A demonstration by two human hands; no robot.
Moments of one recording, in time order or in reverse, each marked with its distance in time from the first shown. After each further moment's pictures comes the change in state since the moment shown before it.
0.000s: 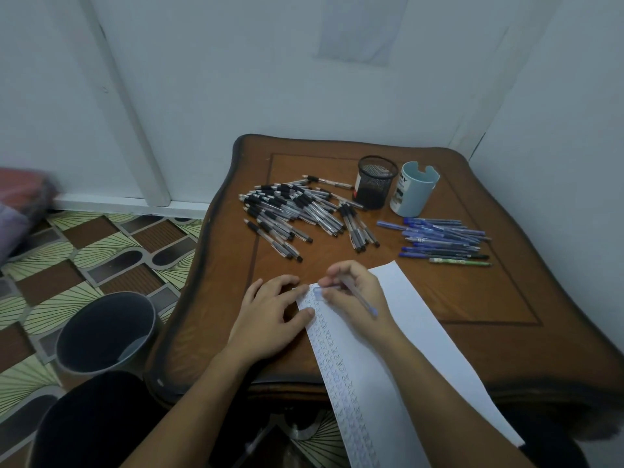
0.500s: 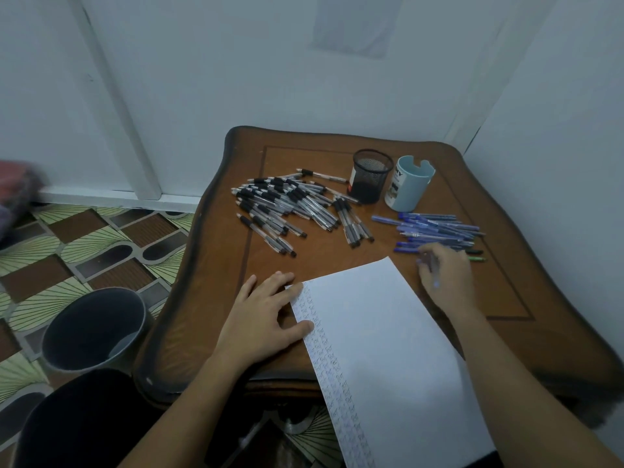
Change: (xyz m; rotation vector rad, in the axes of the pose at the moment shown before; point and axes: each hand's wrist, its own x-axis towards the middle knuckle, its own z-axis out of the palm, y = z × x) left_hand -0.004 -0.005 0.005 0.121 -0.031 0.040; right_hand 0.033 0.034 -0.149 -1.025 0.465 -0.155
